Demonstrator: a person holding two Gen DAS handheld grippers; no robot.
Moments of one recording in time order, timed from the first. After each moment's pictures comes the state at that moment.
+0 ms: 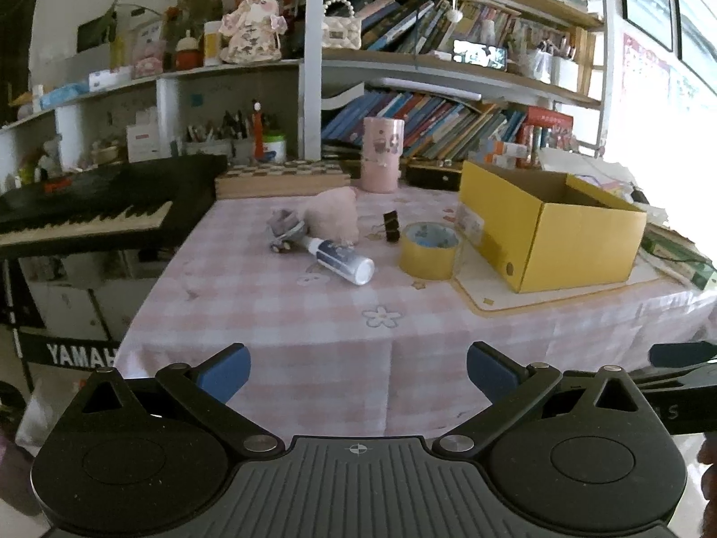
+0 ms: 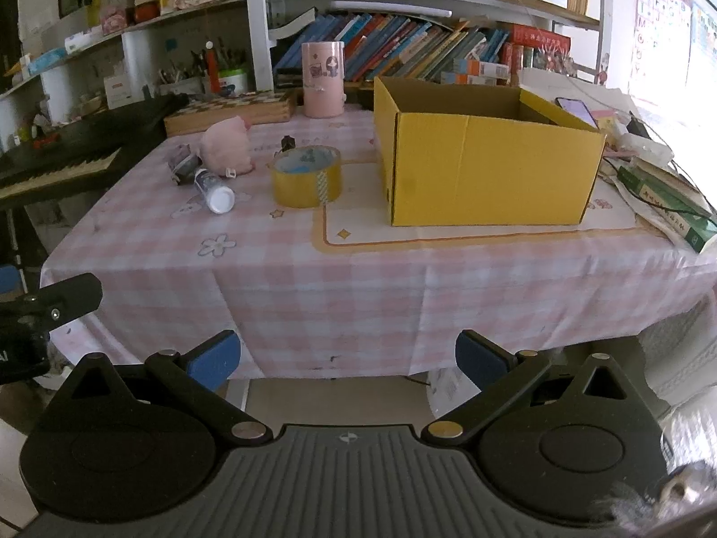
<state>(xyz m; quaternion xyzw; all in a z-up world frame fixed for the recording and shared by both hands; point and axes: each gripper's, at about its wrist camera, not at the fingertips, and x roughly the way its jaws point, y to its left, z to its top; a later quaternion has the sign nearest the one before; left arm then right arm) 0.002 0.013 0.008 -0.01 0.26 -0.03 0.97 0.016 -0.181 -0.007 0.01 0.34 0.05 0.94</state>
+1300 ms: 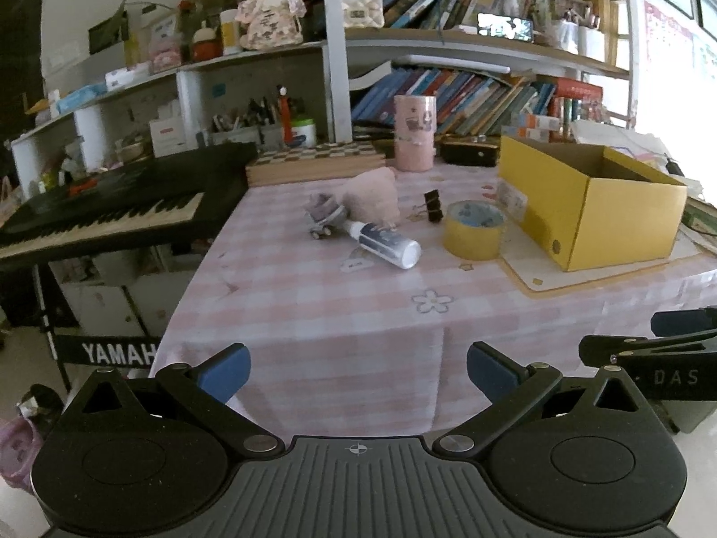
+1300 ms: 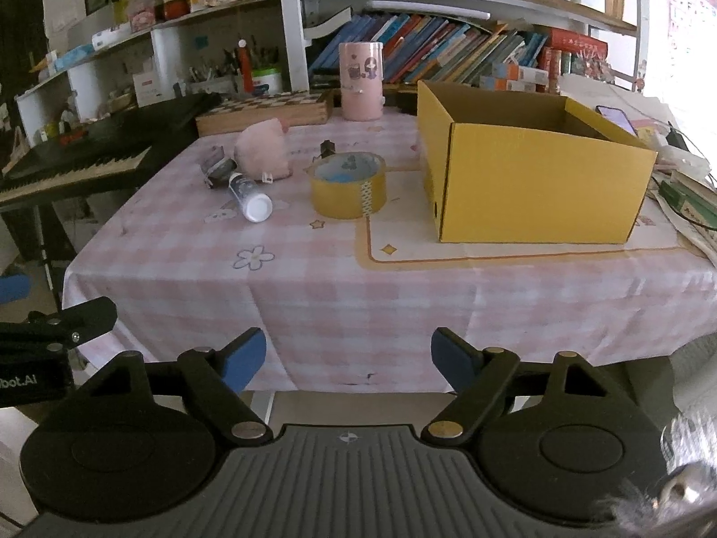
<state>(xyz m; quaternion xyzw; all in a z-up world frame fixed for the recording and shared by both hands) 0.017 0.025 0.005 0.03 0.29 0.01 0.96 0.040 -0.163 -0.007 0.00 0.34 0.09 0.94</state>
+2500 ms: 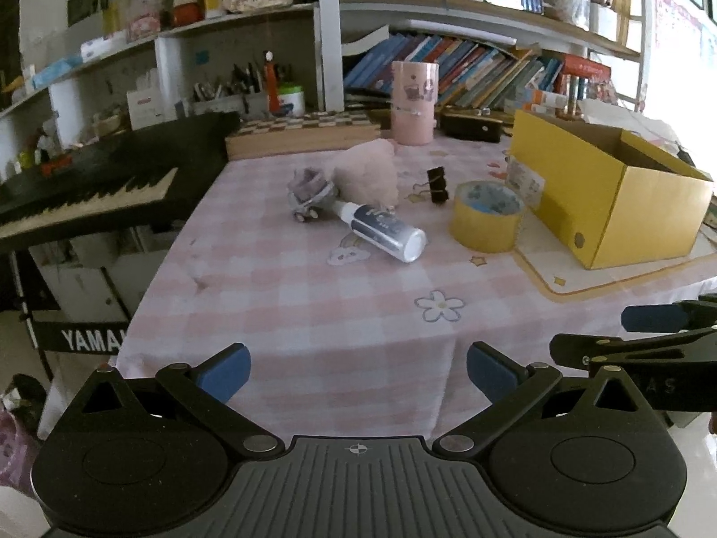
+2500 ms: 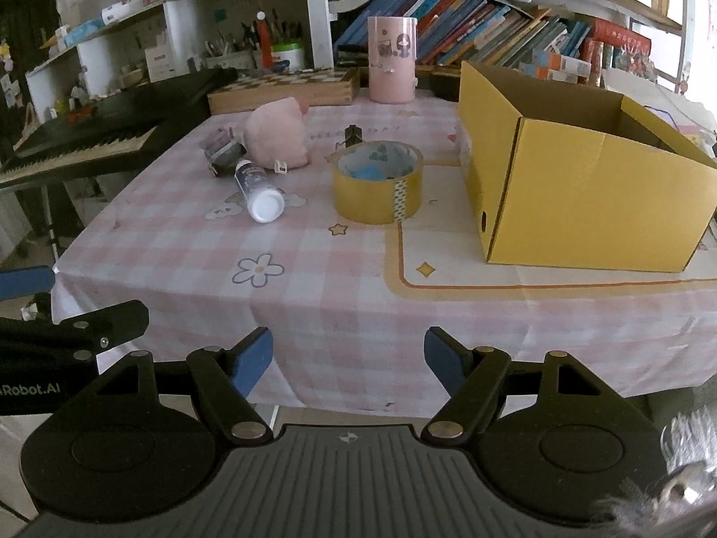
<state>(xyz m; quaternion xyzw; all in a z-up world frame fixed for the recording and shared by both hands) 0.077 0.031 -0.014 0.02 0.33 0.00 0.94 0.102 -0.146 -0.024 -0.01 0.36 0.13 0.92</state>
